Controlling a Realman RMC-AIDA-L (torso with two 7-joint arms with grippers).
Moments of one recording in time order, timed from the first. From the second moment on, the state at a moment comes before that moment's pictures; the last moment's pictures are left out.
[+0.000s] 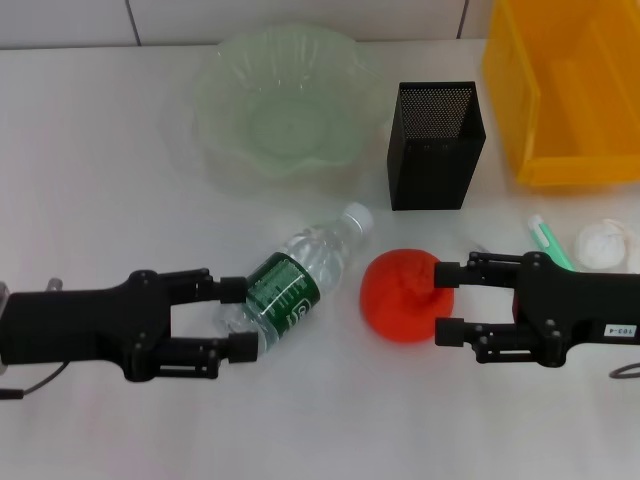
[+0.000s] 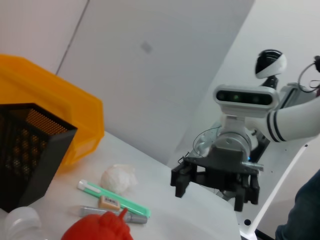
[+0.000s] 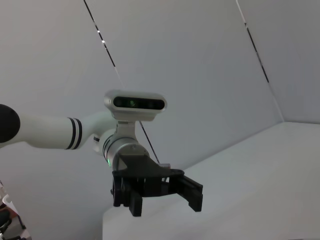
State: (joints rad) left arm -0.42 -2.05 0.71 0.64 2.01 1.92 -1.47; right arm 0.59 2.08 -0.08 -0.45 -2.55 -1.94 1.17
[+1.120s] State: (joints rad) left arm -0.65 -2.07 0.86 0.81 2.09 1.77 -1.93; right arm 0.45 2.05 -0.08 -0.49 -2.47 -1.82 1.15
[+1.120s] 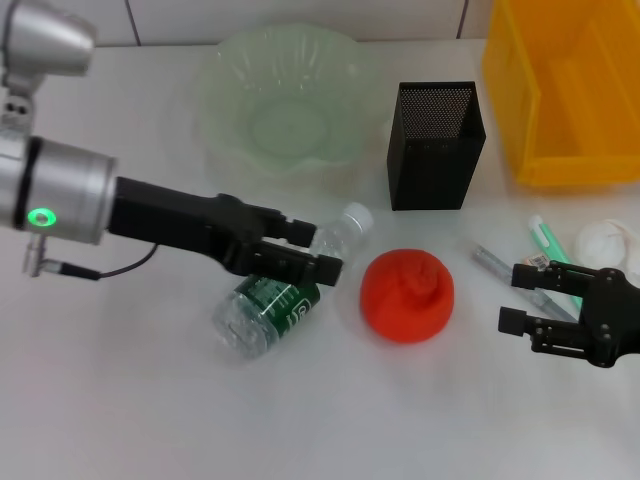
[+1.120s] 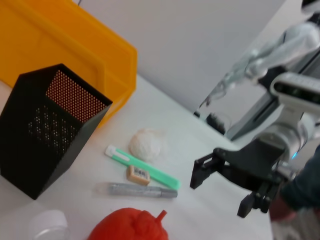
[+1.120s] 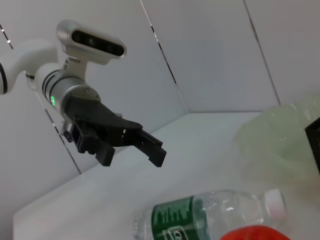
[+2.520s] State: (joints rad) left arm -0.66 -2.08 1.85 0.87 1.82 0.93 -1.86; right arm 0.33 2.05 0.04 -0.55 -2.47 -1.80 1.17
